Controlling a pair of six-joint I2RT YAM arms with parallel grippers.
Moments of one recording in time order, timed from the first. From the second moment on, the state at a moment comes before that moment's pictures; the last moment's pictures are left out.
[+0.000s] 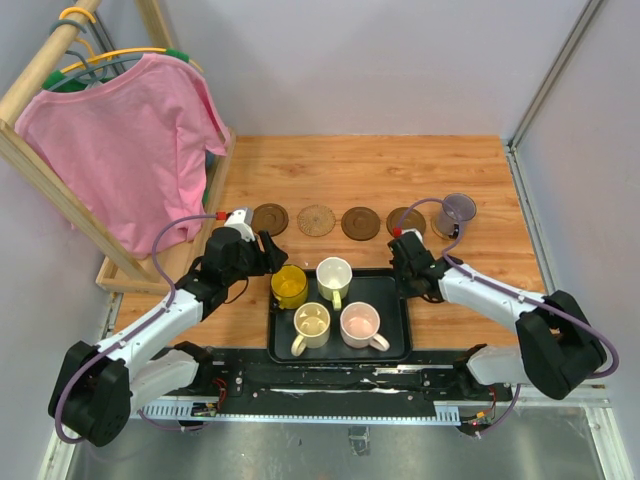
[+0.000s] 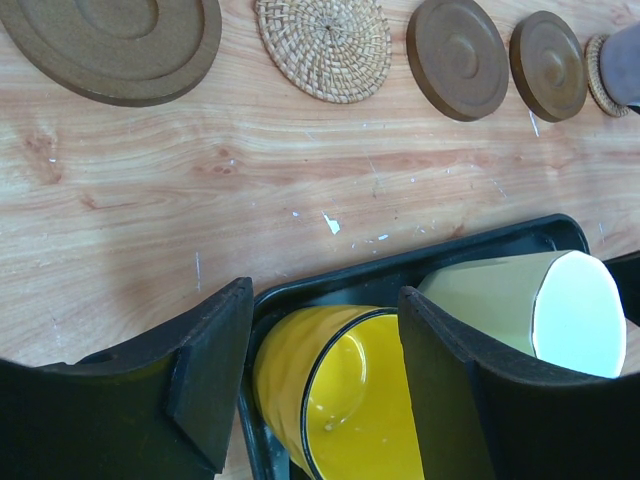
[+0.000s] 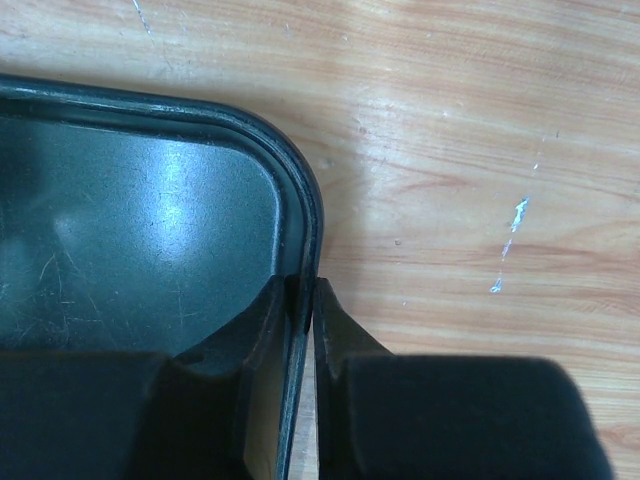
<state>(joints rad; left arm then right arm) -0.44 1.01 0.47 0.05 0.05 -0.53 0.60 1.31 0.65 -0.44 0.20 0.37</state>
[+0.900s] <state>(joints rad) -0.44 1.00 0.47 0.05 0.05 -0.53 0.65 1.10 0.72 -0.62 0.30 0.38</state>
